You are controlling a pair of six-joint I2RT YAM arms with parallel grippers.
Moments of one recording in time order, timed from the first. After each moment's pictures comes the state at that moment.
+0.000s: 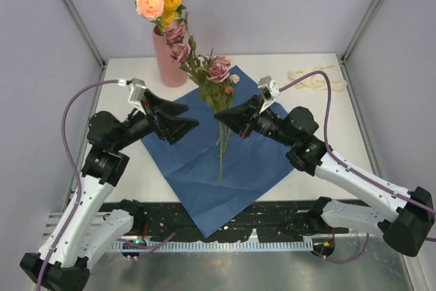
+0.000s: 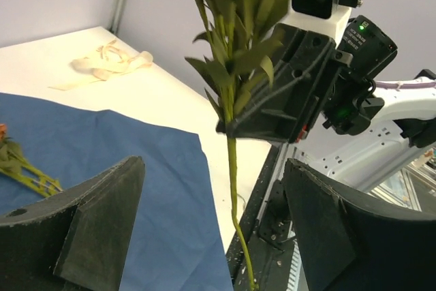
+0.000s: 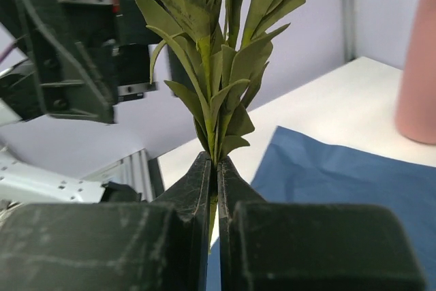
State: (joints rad) left arm -0.34 0.76 0.86 0.09 0.70 -0.57; right arm 0.78 1.05 0.84 0.44 -0.32 0.38
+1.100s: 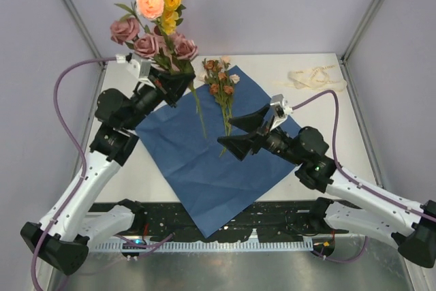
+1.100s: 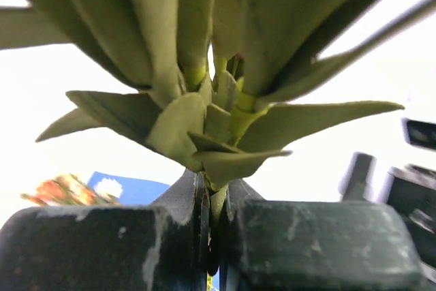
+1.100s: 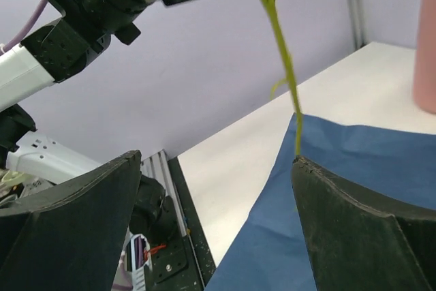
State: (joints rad) left arm -0.45 0.95 1.01 0.22 0.42 -0.37; right arm 0.89 0.92 0.68 0.50 -0.25 0.48
